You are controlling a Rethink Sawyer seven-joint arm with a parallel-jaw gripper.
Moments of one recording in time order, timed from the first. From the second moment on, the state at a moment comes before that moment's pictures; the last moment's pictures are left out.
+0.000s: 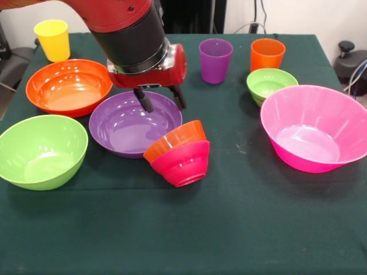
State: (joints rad) arm -0.72 -0.40 0.70 1.21 -0.45 1.18 1.87
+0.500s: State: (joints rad) arm -0.72 -0.39 0.66 1.19 -0.45 1.18 1.87
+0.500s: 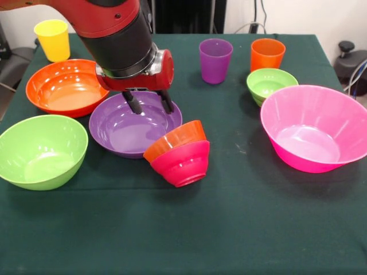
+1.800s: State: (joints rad) arm -0.63 -0.34 0.61 1.17 -0.37 1.13 1.87
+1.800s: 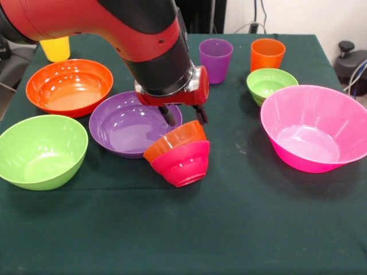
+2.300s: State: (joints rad) arm -0.61 -0.30 0.59 1.14 -0.37 1.12 1.87
